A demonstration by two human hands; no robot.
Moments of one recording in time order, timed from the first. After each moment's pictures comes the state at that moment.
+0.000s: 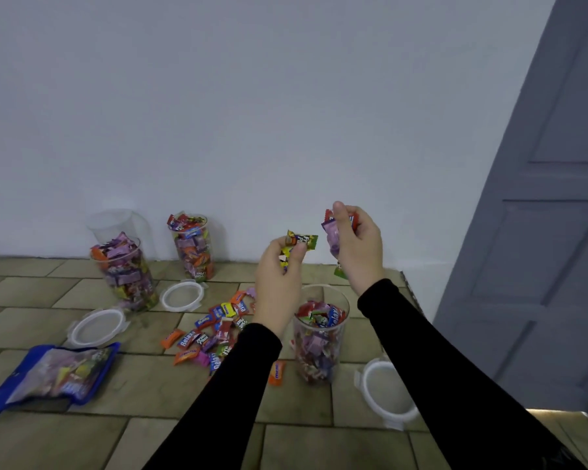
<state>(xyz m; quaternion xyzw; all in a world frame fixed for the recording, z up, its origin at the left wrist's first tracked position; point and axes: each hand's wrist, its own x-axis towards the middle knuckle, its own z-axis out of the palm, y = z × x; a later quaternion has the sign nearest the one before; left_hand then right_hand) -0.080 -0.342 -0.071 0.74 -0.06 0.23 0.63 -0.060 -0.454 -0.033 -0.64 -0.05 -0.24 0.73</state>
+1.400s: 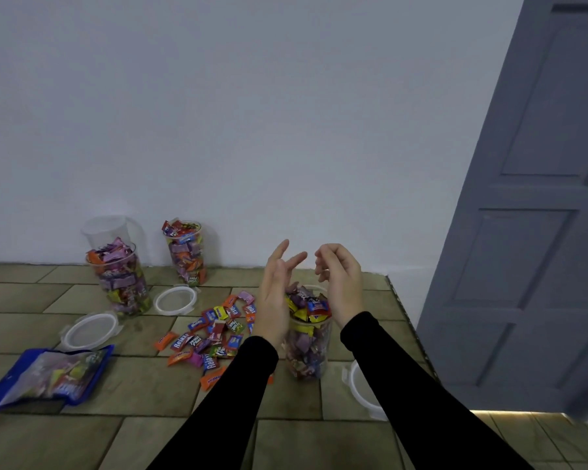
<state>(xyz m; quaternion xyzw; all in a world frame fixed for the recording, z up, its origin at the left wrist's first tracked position) -0.109 -0.342 -0.091 0.65 -0.15 0.14 0.74 -0.098 -0.446 -0.067 -0.62 -0.05 -0.22 0.75</state>
